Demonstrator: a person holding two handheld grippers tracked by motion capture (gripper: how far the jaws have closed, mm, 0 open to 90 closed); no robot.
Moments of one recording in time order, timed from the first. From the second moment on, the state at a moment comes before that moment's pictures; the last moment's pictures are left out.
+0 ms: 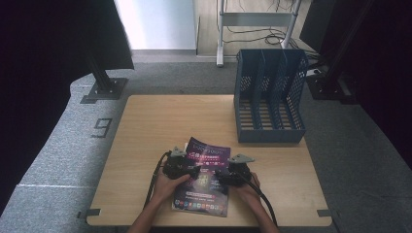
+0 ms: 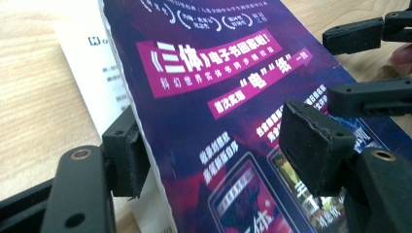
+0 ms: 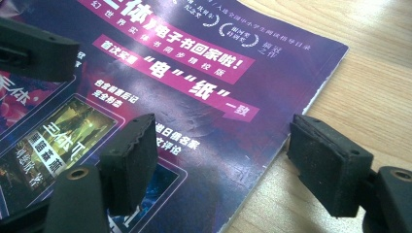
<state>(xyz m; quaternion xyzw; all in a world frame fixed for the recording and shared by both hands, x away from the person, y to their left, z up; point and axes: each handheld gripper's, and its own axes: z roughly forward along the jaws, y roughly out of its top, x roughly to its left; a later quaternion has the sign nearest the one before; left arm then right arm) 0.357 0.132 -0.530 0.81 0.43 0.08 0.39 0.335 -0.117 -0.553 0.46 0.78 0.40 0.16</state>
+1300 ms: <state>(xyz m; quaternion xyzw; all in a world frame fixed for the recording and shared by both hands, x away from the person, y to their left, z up) 0.366 0.127 -0.531 0.83 0.41 0.11 0.37 0.335 -0.117 -0.553 0.46 0.78 0.40 0.16</state>
